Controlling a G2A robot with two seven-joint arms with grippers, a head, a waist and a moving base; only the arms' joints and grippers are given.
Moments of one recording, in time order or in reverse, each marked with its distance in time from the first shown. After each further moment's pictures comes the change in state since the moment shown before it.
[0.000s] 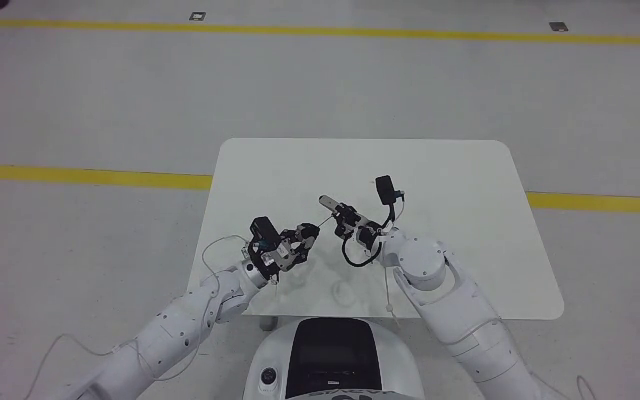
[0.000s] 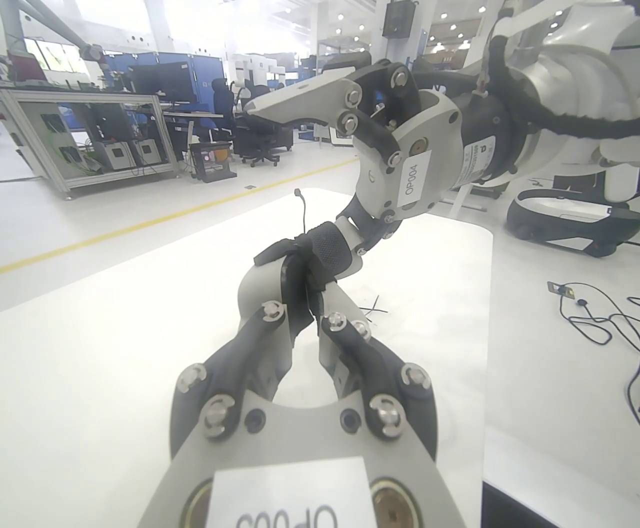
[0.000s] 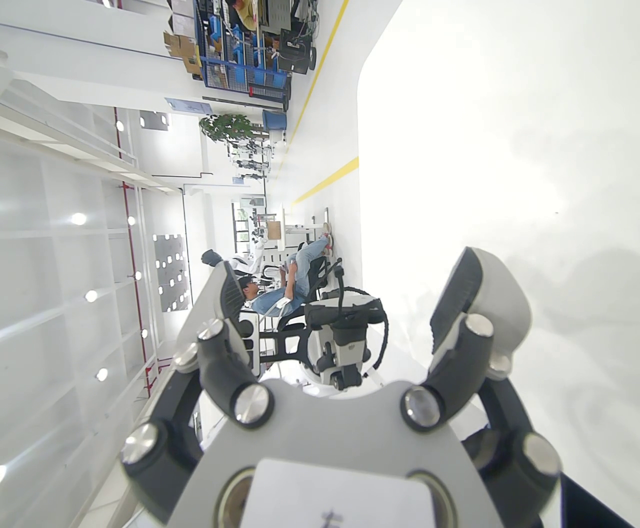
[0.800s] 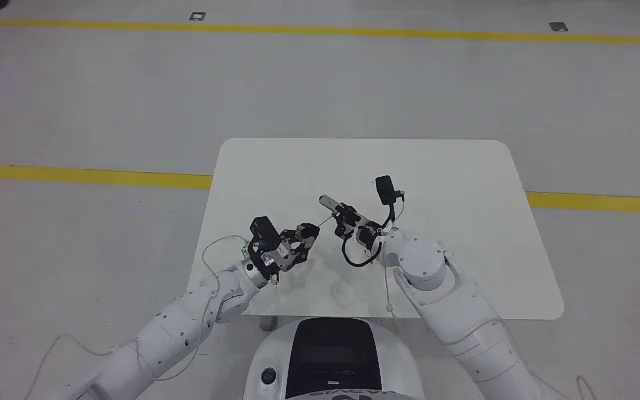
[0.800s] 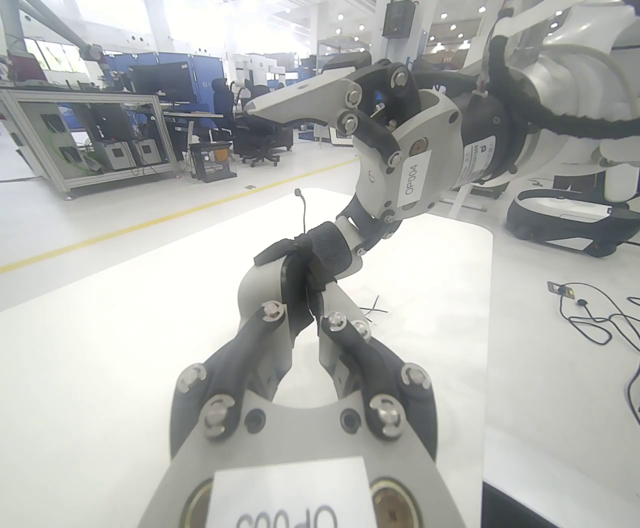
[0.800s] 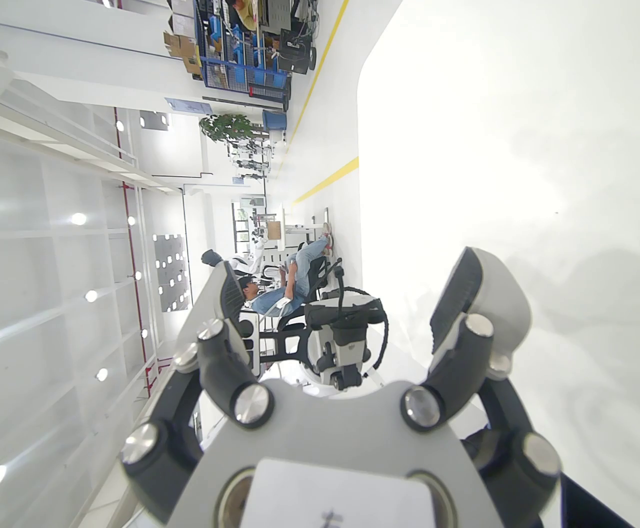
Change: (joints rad) left arm -0.002 0.000 -0.012 -0.004 -0.014 0.010 -0.015; right arm 0.000 0.000 0.000 0.000 0.000 0.000 0.000
